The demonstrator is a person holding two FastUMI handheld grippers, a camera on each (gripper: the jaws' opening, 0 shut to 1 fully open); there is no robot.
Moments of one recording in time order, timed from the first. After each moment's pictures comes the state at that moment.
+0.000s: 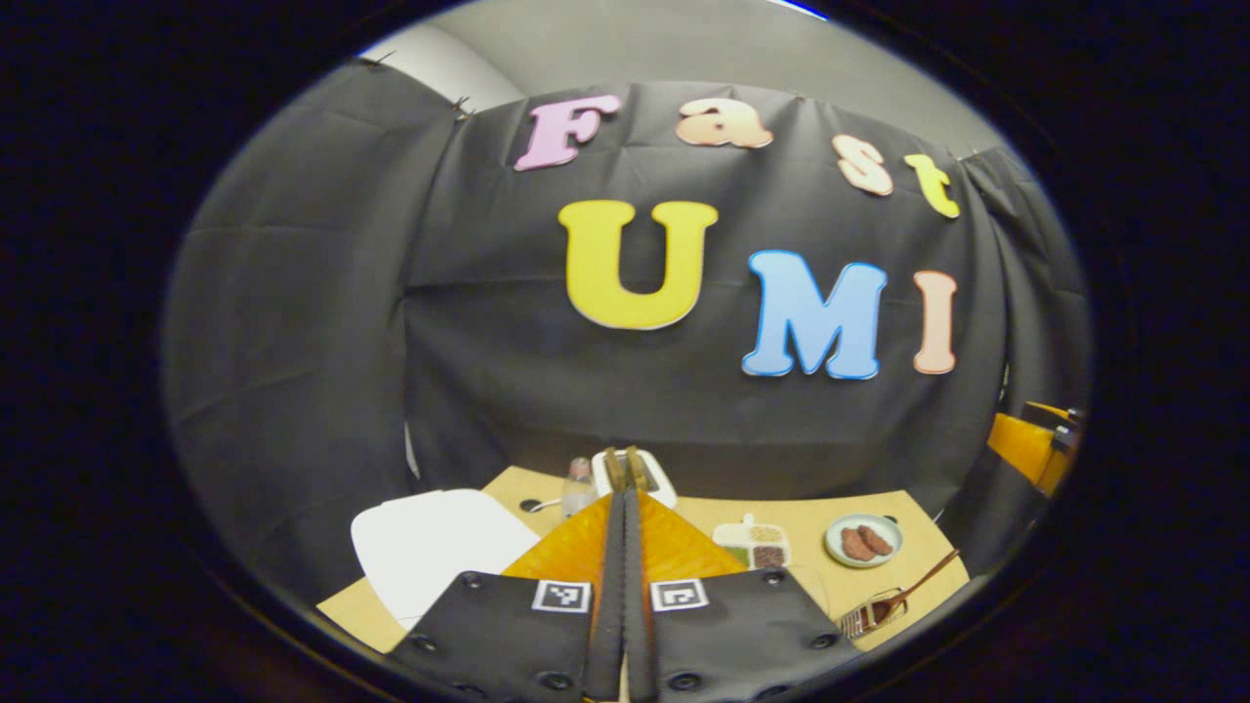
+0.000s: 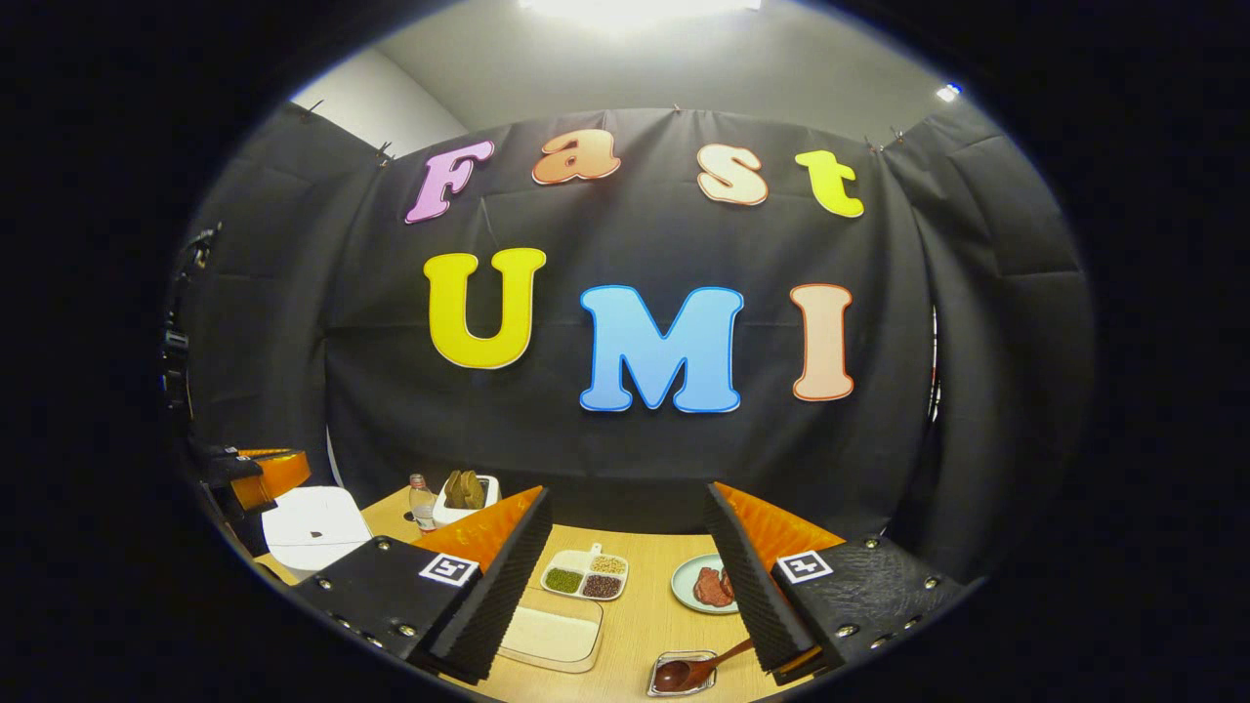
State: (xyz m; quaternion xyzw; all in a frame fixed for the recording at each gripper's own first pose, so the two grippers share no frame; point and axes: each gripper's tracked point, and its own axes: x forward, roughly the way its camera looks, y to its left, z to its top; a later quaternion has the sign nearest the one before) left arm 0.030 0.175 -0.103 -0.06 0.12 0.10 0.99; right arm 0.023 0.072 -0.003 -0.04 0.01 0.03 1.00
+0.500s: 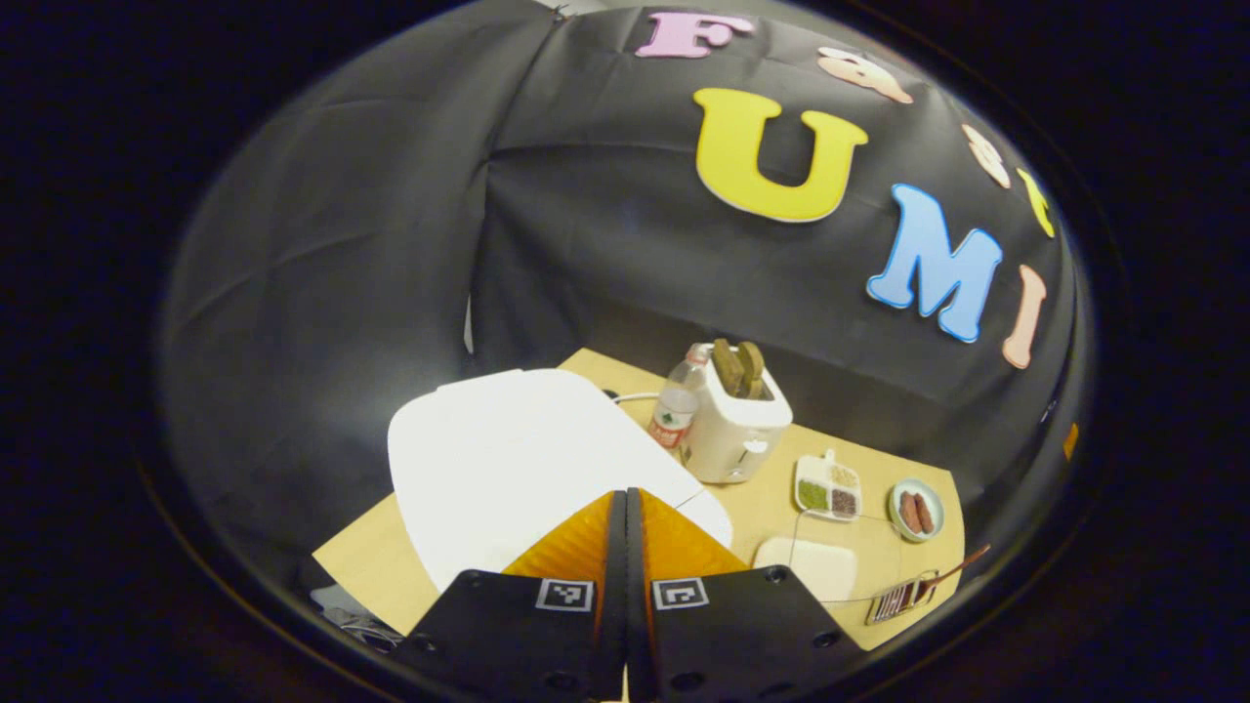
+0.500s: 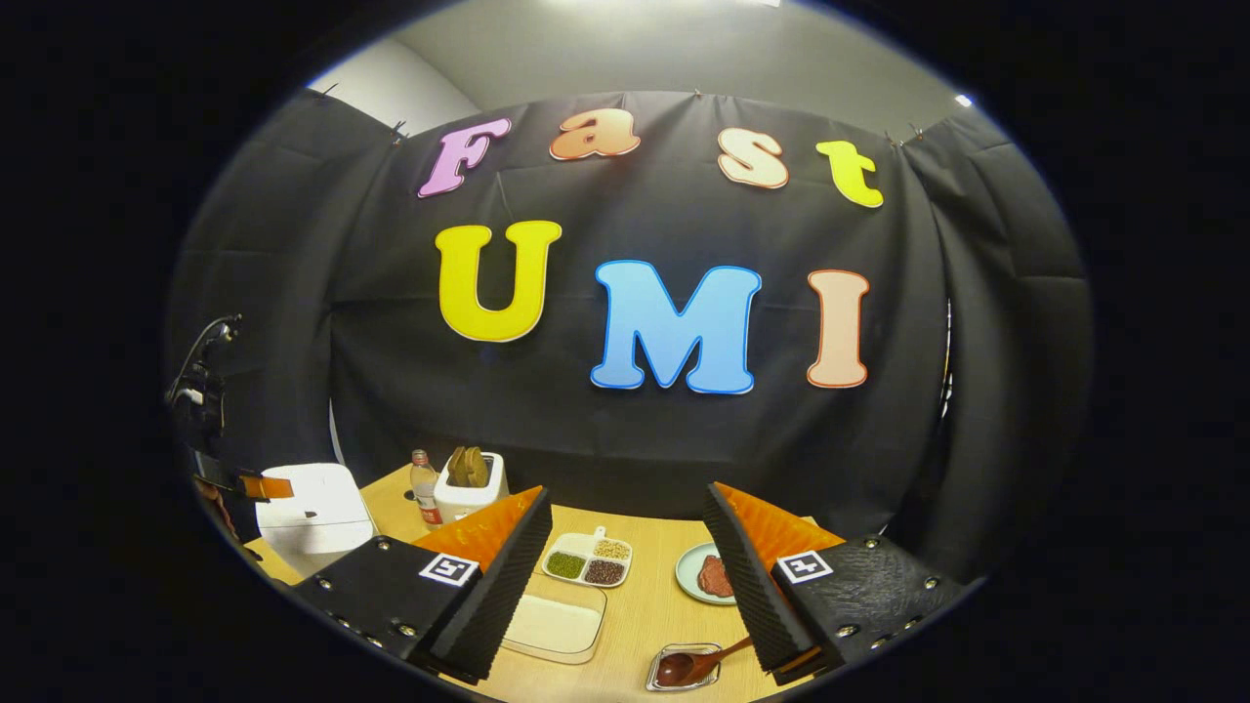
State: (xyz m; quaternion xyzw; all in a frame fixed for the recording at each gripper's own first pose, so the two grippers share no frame) left arm 0.023 0.302 -0.231 -0.15 0.27 0.18 0.93; right arm 0.032 0.077 -0.028 -0.05 0.04 0.04 1.00
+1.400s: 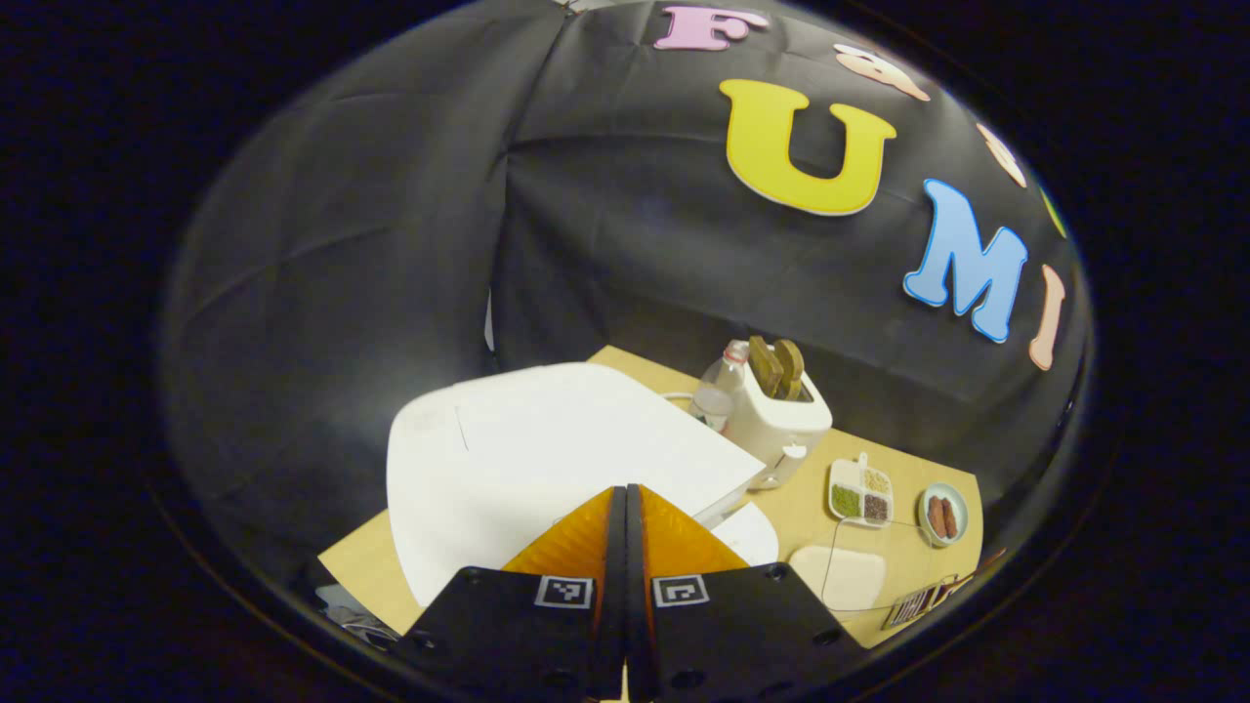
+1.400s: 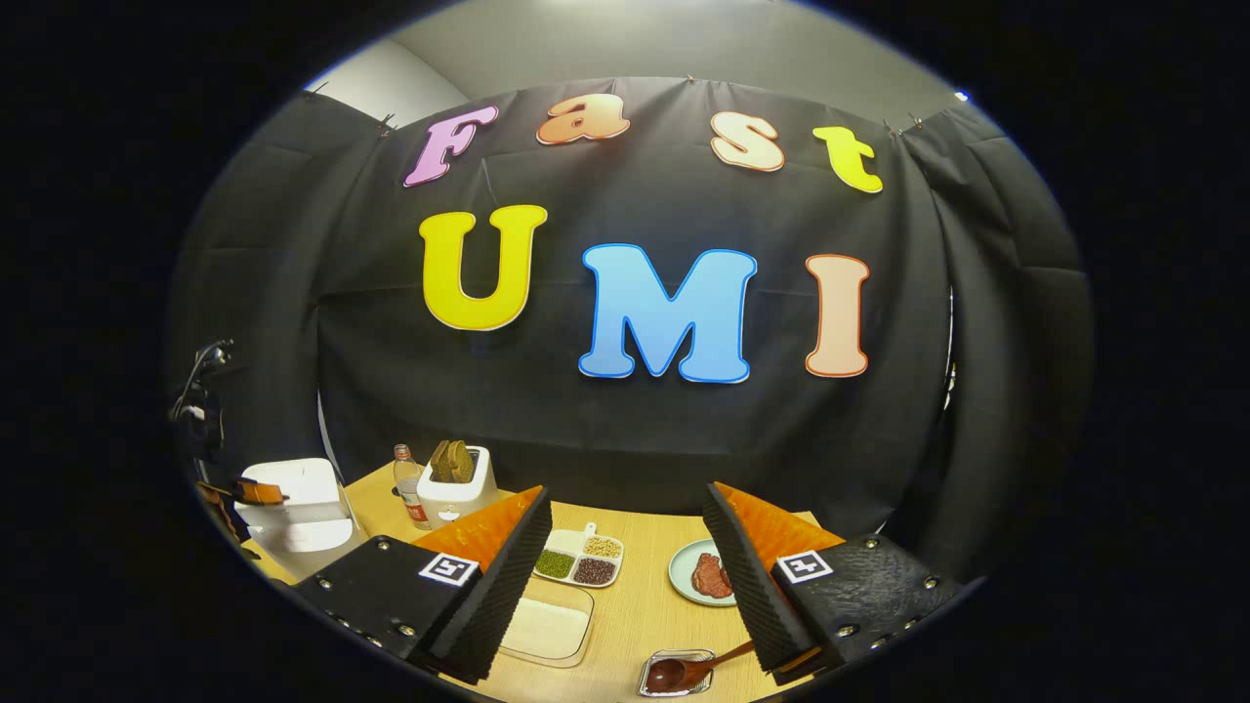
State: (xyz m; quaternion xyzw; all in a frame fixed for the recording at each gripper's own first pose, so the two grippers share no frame) left arm 0.040 0.328 -0.214 -0.11 0.23 0.21 0.94; right arm 0.057 0.066 -0.033 -0.05 0.05 0.04 1.00
